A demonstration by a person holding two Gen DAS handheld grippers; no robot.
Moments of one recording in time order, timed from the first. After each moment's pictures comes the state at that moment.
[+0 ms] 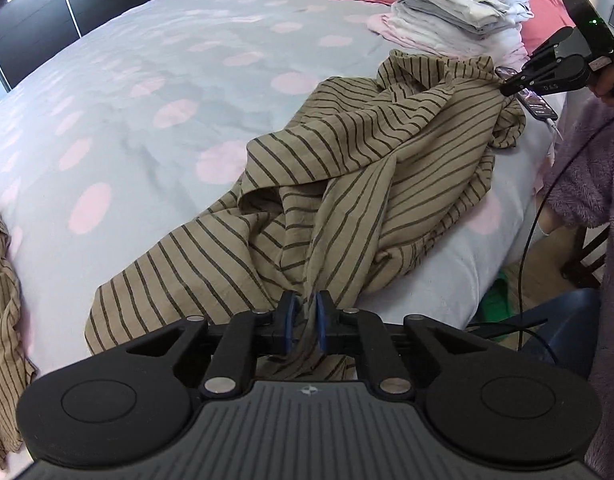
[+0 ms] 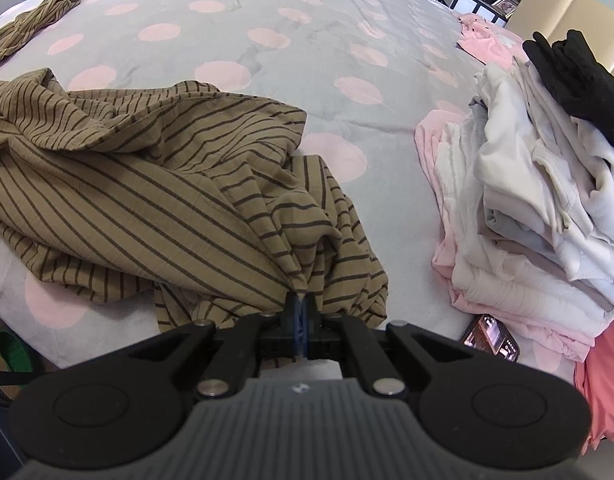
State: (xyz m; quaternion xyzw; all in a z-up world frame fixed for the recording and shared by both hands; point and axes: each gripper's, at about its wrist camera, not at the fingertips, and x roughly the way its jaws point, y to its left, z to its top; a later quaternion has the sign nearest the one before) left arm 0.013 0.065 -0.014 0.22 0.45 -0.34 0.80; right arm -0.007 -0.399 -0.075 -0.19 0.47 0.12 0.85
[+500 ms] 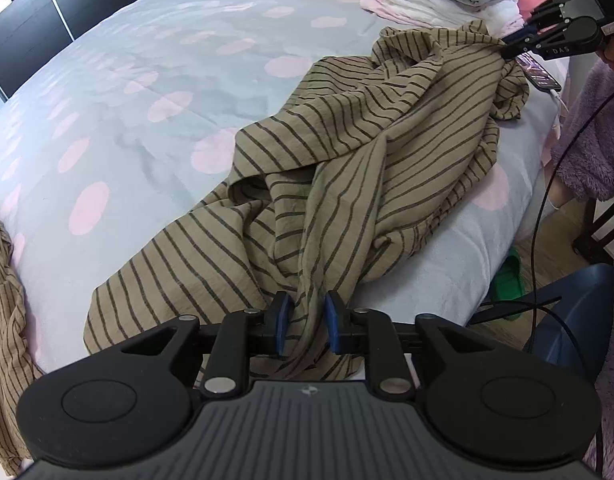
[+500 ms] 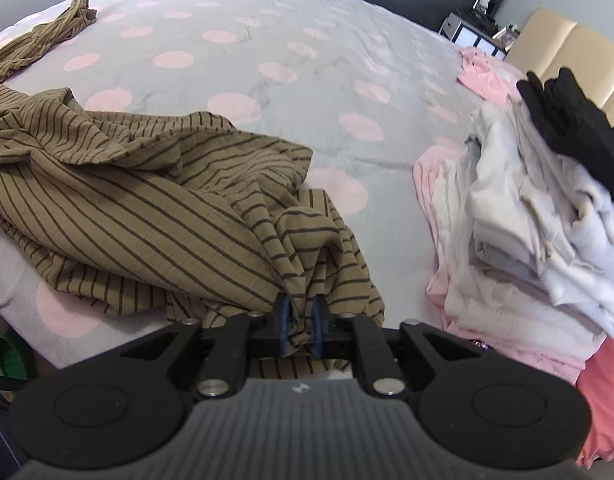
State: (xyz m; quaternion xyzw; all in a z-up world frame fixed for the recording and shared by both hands) left arm 0.013 0.058 -0.023 0.25 0.45 -0.33 0.79; right arm -0.022 -0.394 -0.059 -0.21 0.42 0.14 0.87
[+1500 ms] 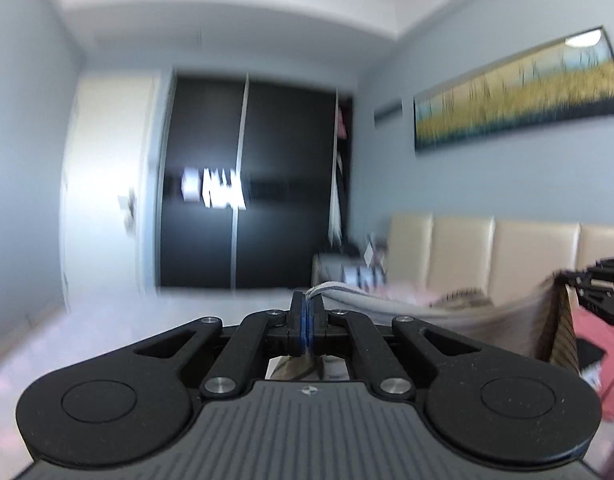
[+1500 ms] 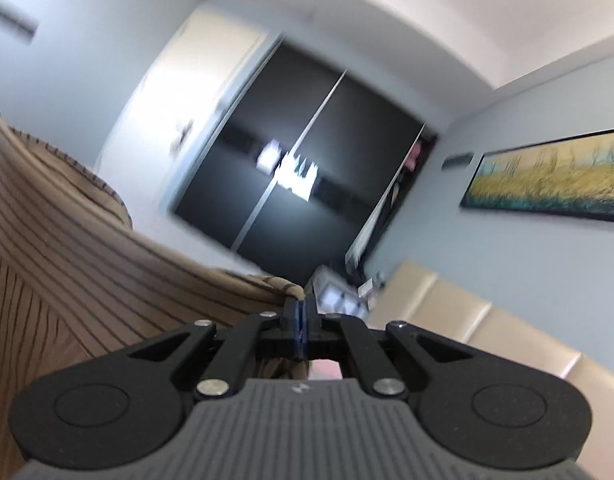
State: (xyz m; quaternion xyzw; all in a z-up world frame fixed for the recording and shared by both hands) left arm -0.027 0.132 0.278 -0.01 -0.01 -0.15 0.99; right arm -0.039 -0.345 0.192 -0.25 0.00 0.06 0.97
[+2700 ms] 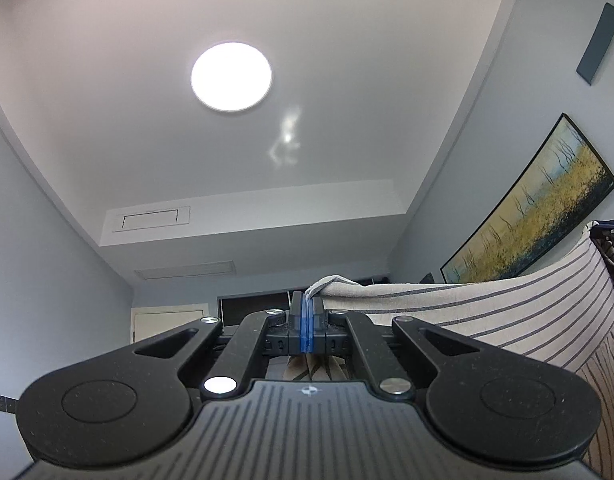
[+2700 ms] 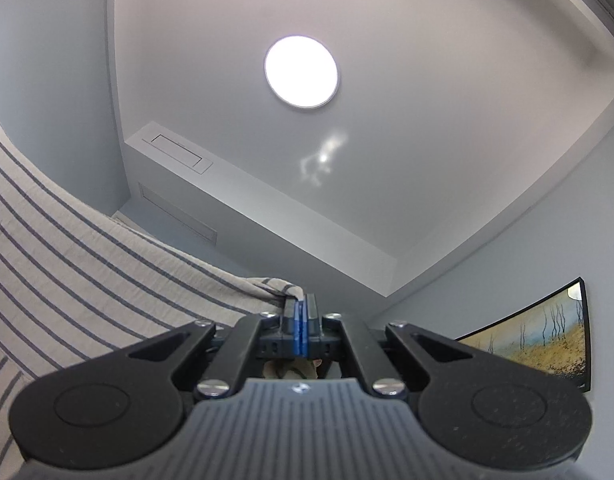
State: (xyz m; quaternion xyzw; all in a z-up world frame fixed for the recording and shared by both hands) left arm -0.208 0.090 0.432 0.07 -0.26 -0.07 0.96; right arm -0.242 -0.376 0.416 -0.22 -0.32 0.00 0.92
